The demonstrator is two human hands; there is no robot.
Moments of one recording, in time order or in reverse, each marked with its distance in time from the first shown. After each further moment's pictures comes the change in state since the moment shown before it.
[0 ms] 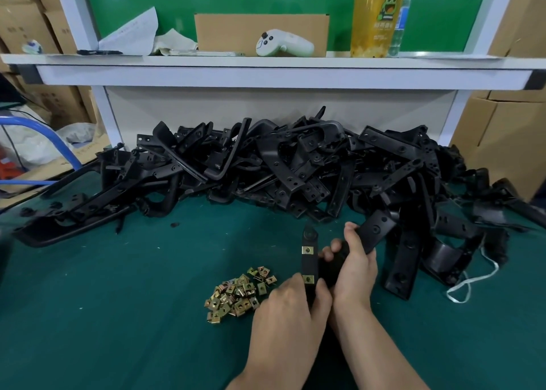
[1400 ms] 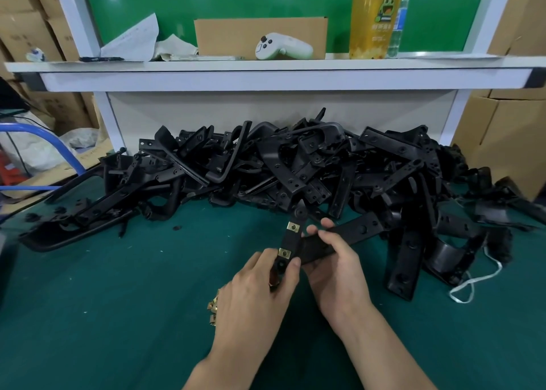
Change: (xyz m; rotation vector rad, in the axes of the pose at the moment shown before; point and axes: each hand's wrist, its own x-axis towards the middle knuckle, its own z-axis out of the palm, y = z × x) left_hand 0.018 -0.034 -0.027 0.001 0.254 0.136; right_hand -0.008 -0.004 0.002 0.093 -0.371 0.323
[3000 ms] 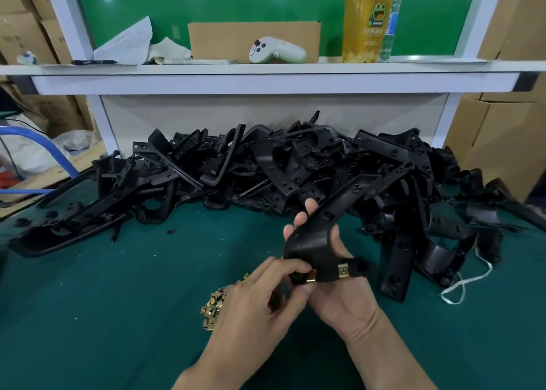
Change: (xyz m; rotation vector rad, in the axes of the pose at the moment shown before) left_hand -0.004 0.003 -0.012 -0.295 -0.066 0.307; right_hand -0.005 -0.011 -0.015 0.111 -0.489 0.148
